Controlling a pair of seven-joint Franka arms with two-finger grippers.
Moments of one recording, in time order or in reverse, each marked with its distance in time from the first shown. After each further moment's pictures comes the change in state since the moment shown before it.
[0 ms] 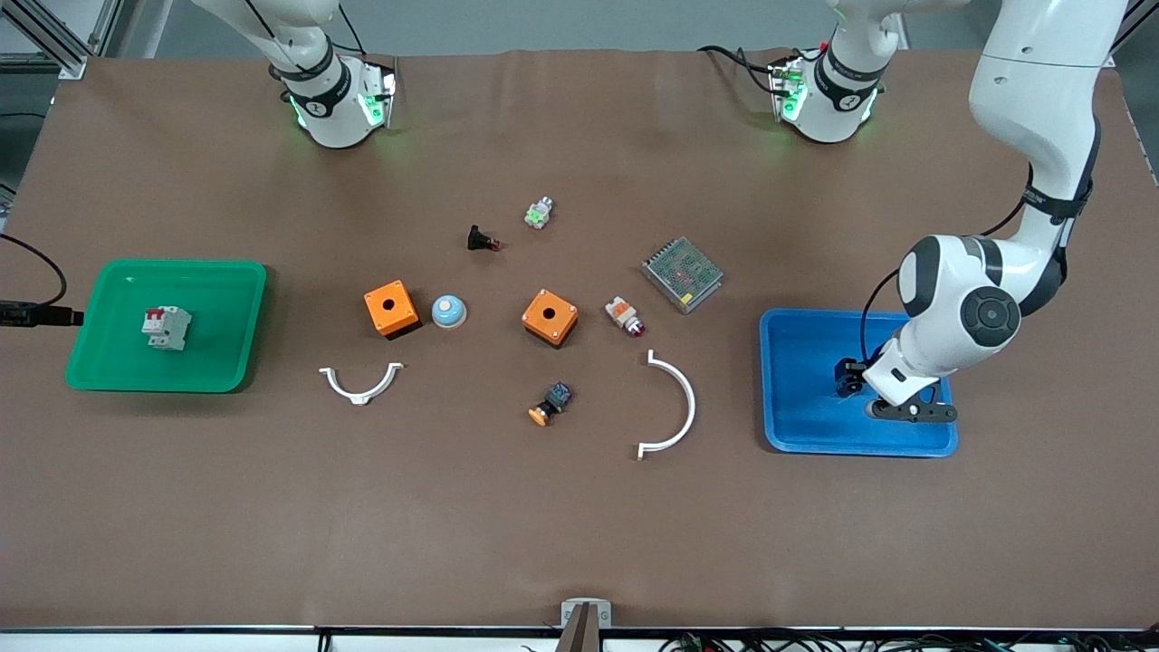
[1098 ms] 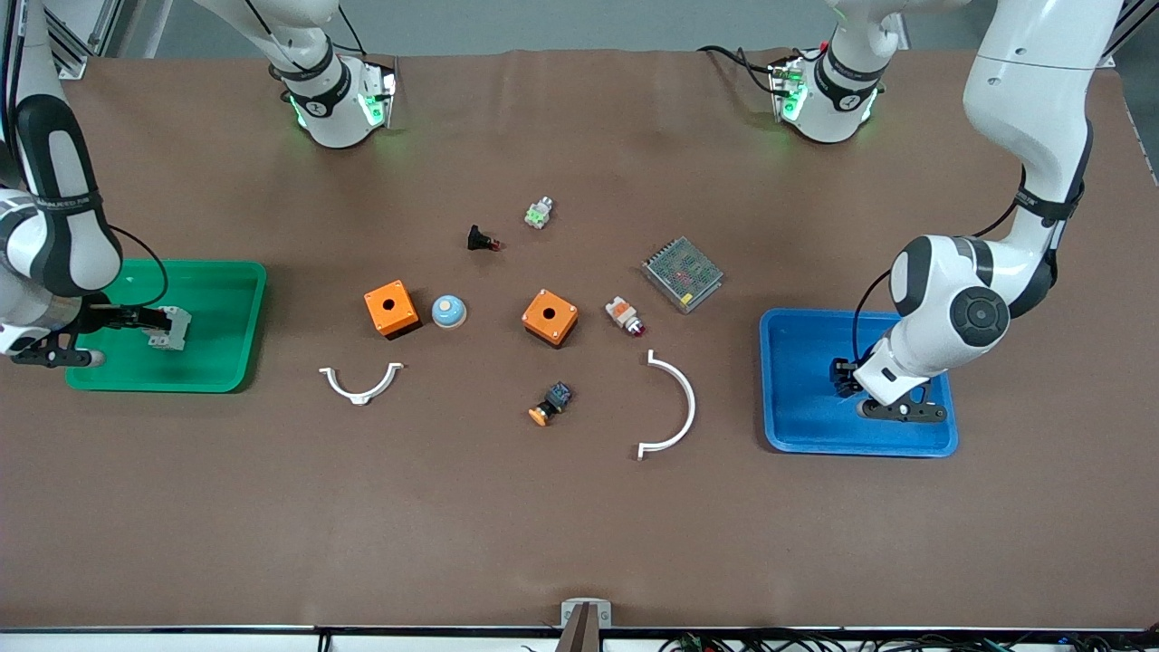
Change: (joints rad) left arm -0.004 0.006 -0.014 0.000 0.000 0.004 -0.012; right arm -0.005 -0.051 0.016 -0.512 0.043 0.554 -0.012
